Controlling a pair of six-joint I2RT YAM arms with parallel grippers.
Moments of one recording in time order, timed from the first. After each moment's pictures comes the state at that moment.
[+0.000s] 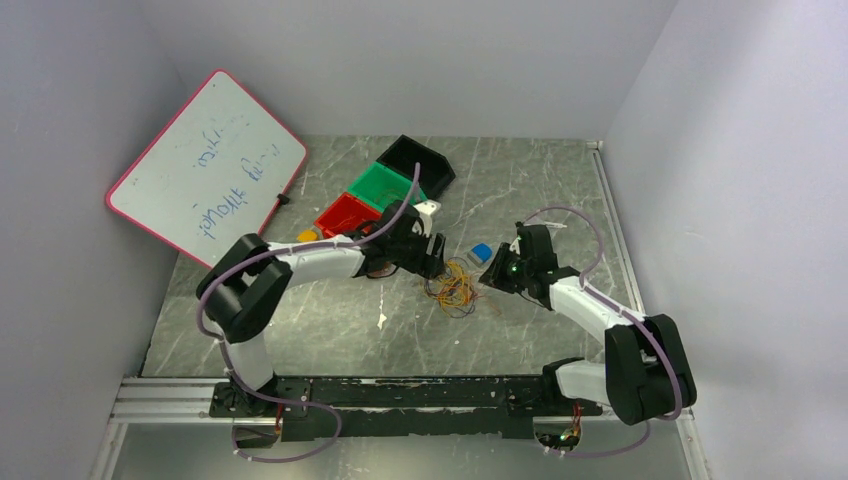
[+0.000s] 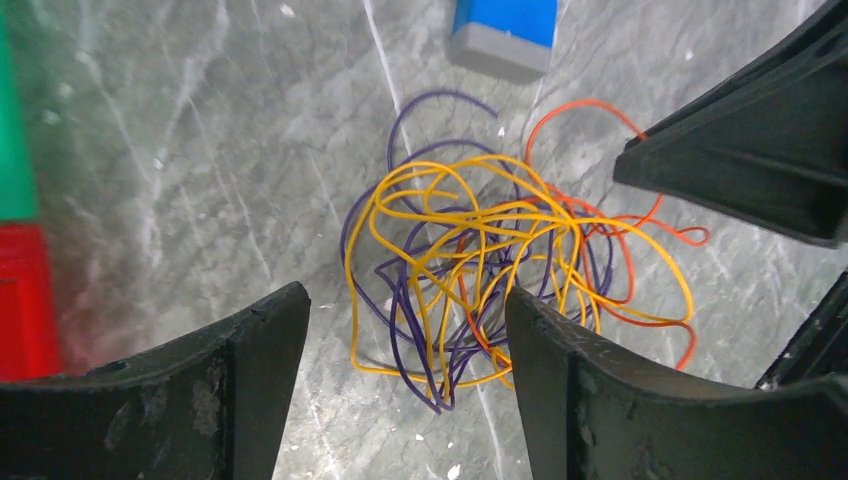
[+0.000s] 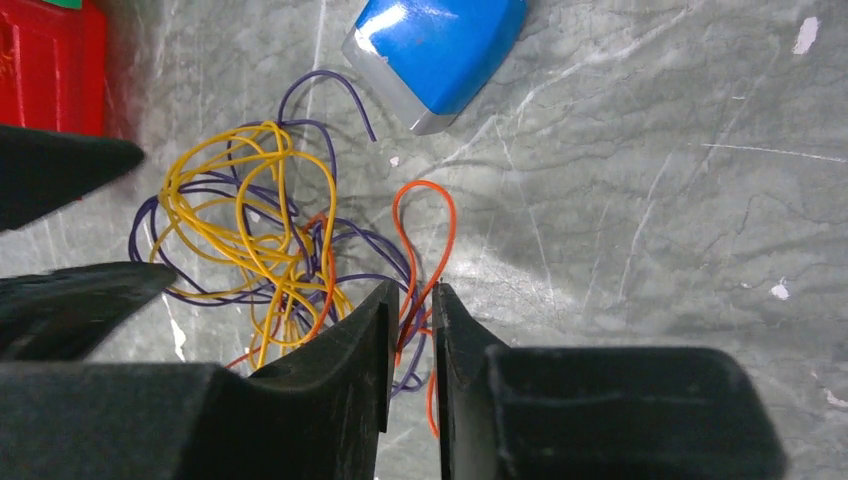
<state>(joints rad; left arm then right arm) -0.79 1.77 1.06 0.03 0.17 -0.33 0.26 1.25 0.52 -0.12 -0.22 0.56</state>
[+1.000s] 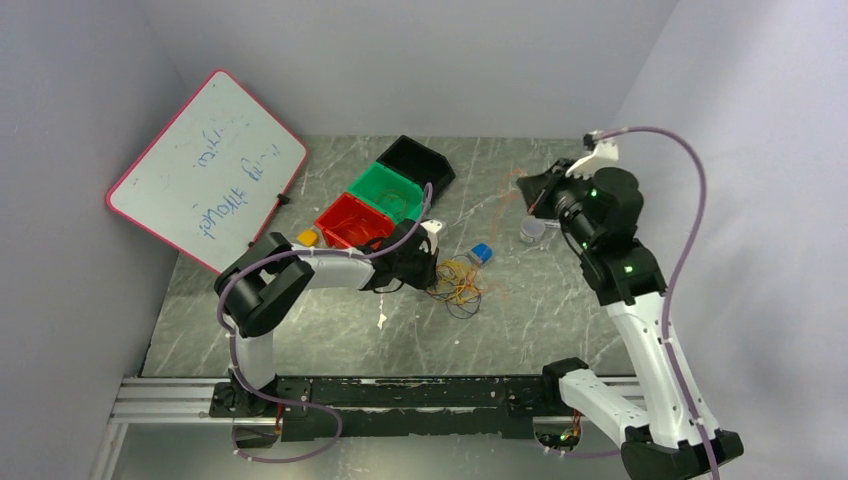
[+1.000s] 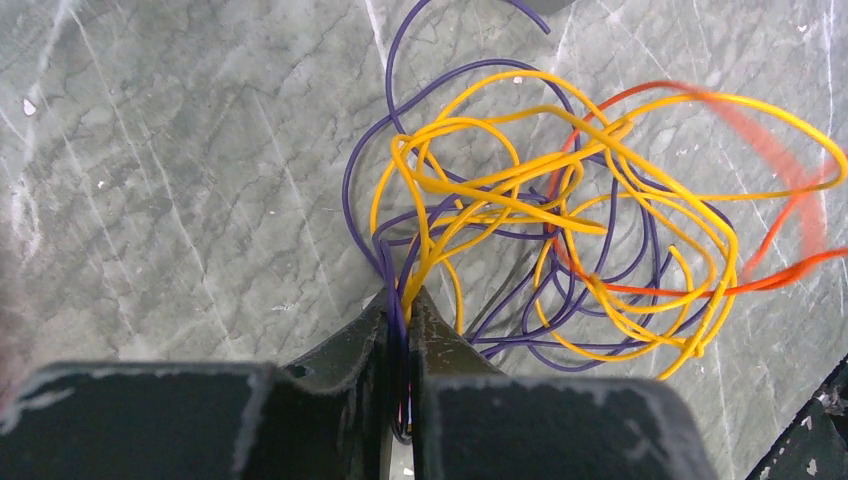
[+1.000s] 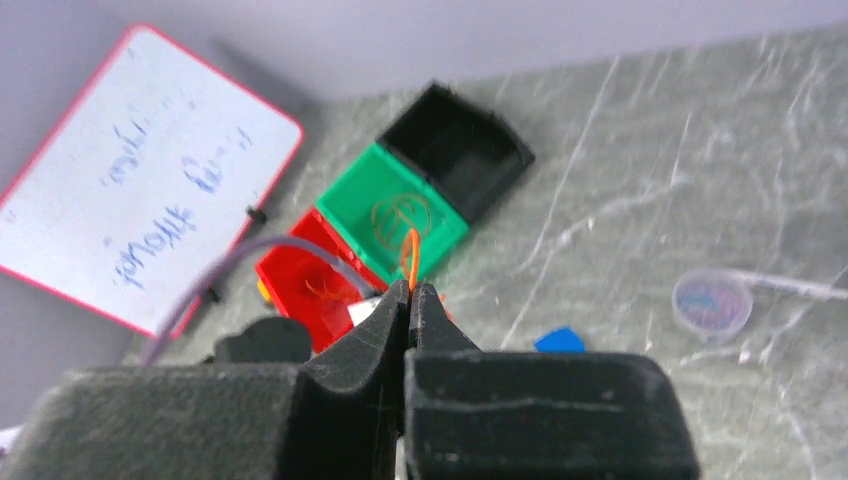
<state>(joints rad) -0.86 1.88 1.00 0.13 0.13 -0.36 0.26 0.91 1.12 -0.42 -0.09 0.42</state>
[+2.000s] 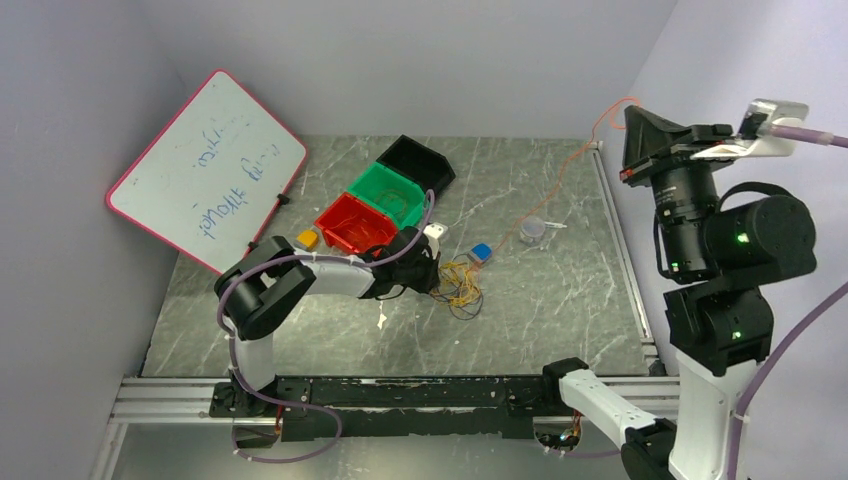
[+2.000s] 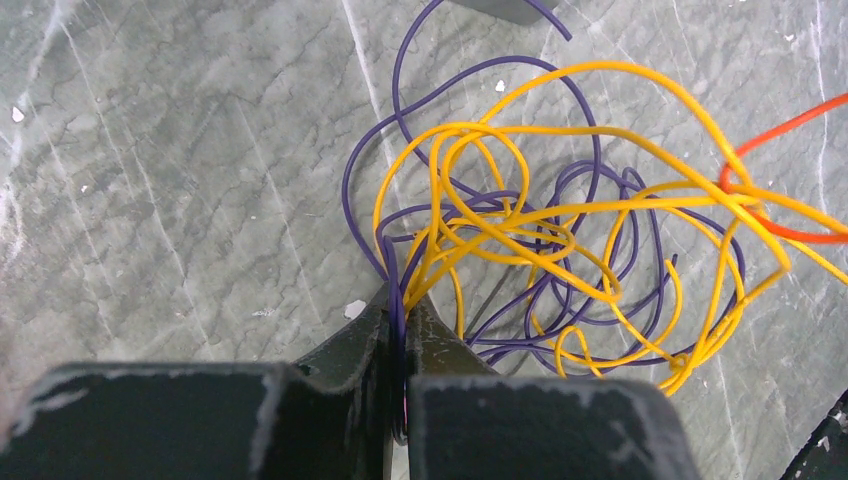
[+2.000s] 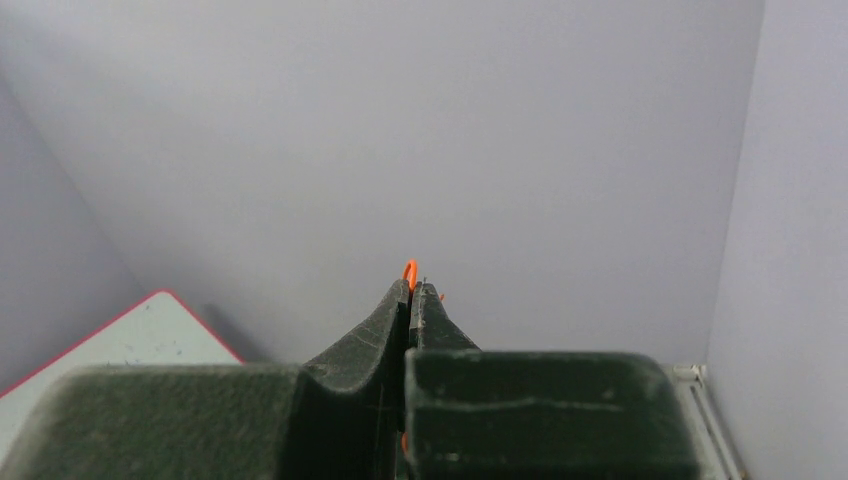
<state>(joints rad) -0.89 1.87 0.95 0.23 0.08 -0.36 0.26 0.92 1.77 -0.50 0.14 0.13</state>
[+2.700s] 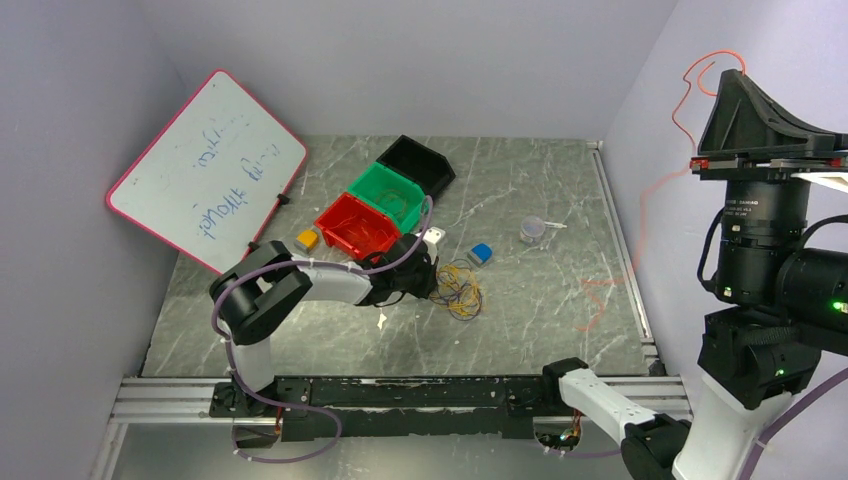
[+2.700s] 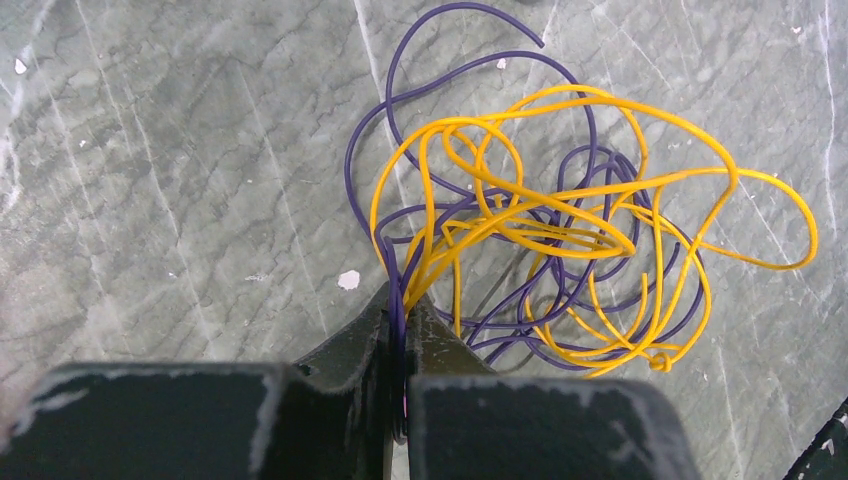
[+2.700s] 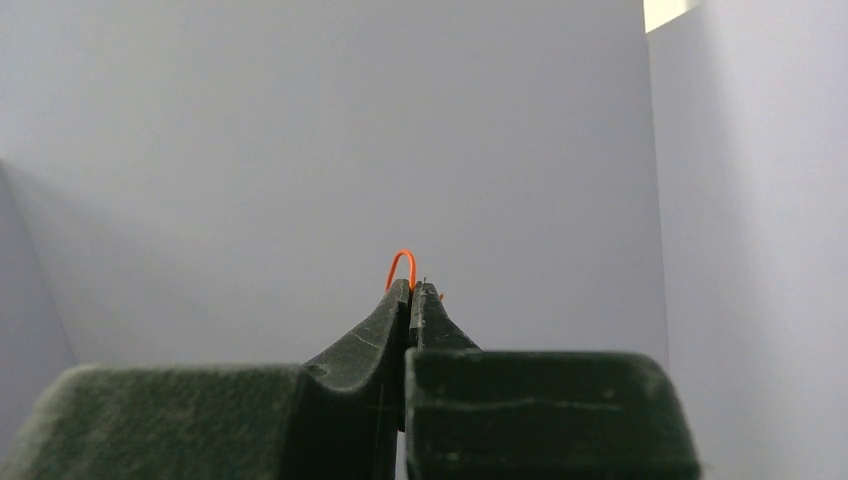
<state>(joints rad) -0.92 1.84 0.89 0.27 0.02 -0.39 0.27 0.95 1.99 -0.35 0.21 0.02</state>
